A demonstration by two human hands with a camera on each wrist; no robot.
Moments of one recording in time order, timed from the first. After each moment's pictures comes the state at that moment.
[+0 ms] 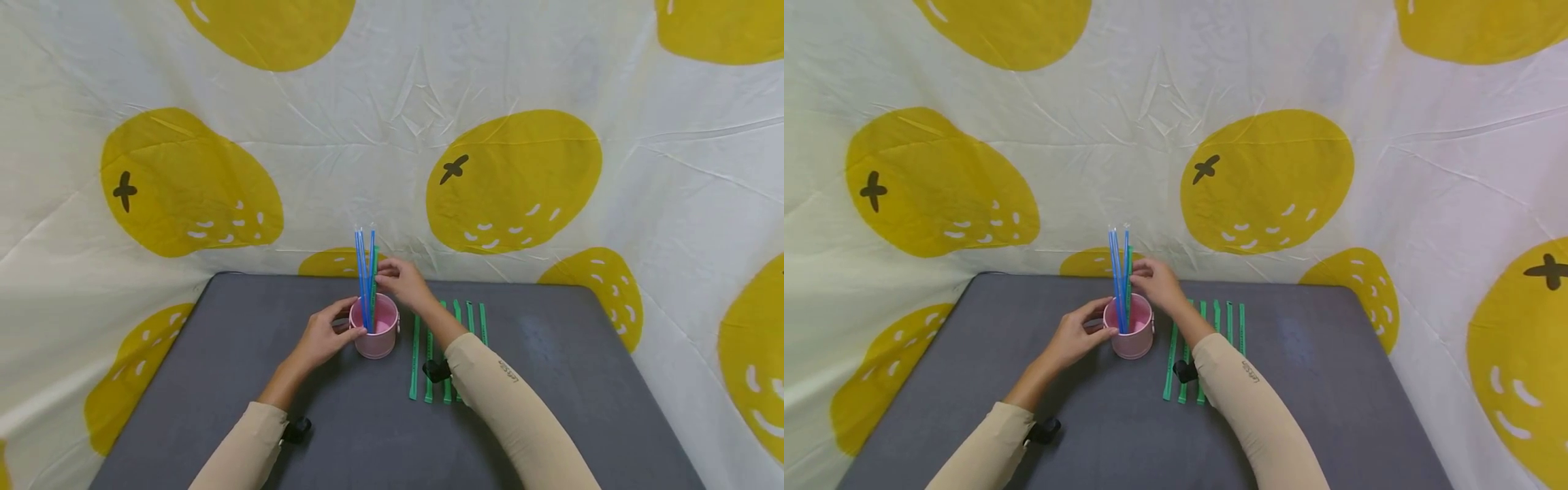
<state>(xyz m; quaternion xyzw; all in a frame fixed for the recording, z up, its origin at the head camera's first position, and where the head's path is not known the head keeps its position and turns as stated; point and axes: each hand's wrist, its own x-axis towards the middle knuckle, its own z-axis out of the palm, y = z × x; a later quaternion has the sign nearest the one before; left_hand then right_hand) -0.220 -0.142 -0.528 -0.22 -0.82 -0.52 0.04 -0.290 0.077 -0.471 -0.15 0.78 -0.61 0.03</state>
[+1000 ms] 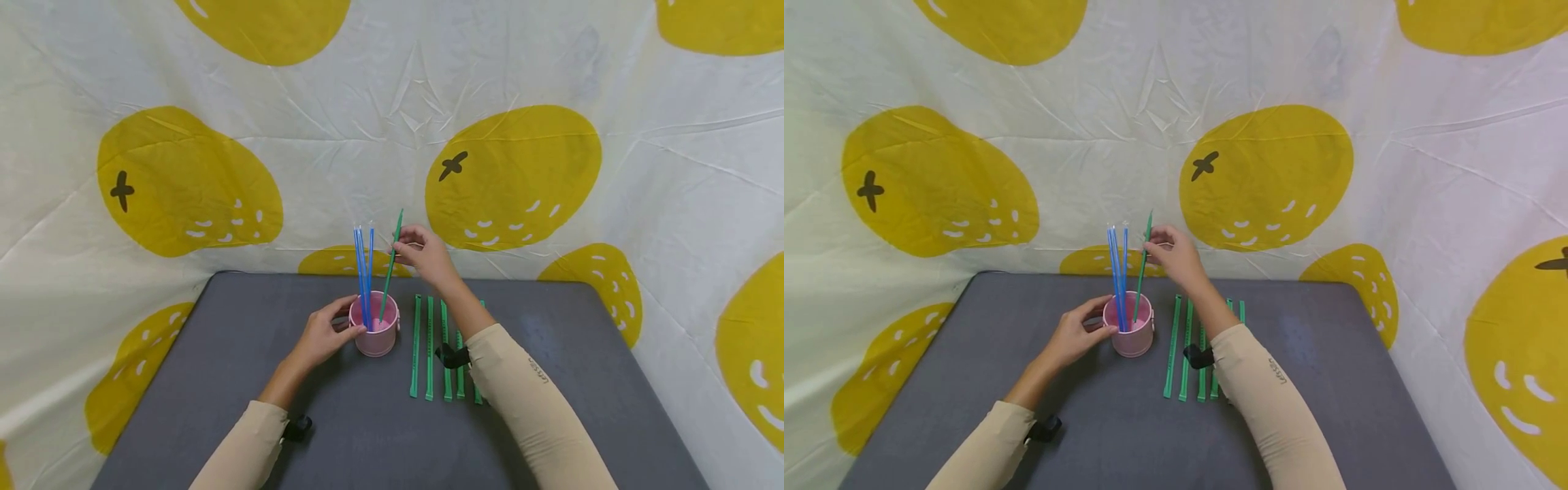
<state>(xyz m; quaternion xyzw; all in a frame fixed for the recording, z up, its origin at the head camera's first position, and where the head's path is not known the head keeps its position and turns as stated) -0.222 -0.141 -0.530 -0.22 -0.83 -0.52 0.04 -0.283 0.110 -0.409 -0.14 0.71 -0.69 -0.01</state>
